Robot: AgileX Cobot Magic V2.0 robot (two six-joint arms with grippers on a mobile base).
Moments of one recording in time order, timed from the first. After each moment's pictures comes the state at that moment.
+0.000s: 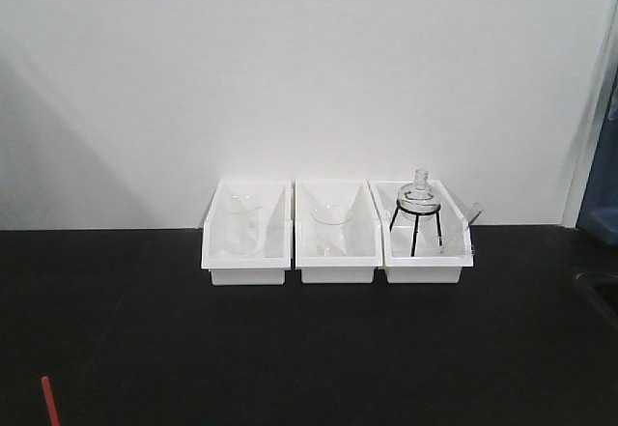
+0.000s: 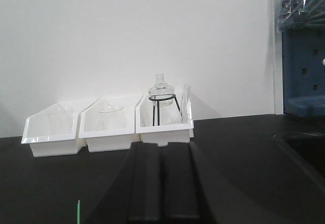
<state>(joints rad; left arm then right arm) -0.07 -0.01 0.03 -0.06 0.10 0.03 0.07 -0.01 0.03 -0.04 -0.06 0.15</state>
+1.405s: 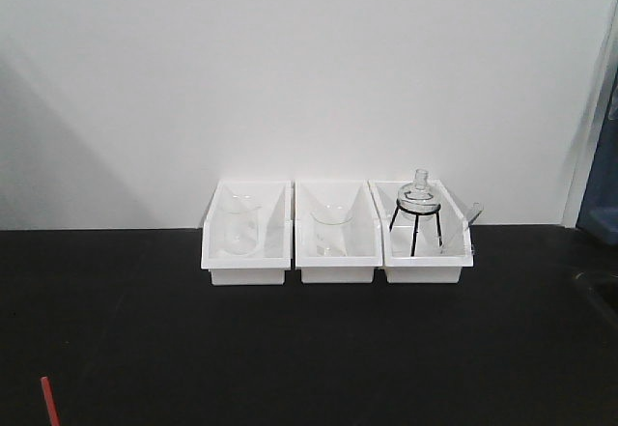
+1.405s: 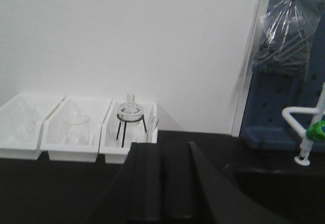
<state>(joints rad) -0.07 0.53 -0.71 -0.05 0.34 -0.10 0.07 0.59 -0.85 -0.15 0.43 0.06</state>
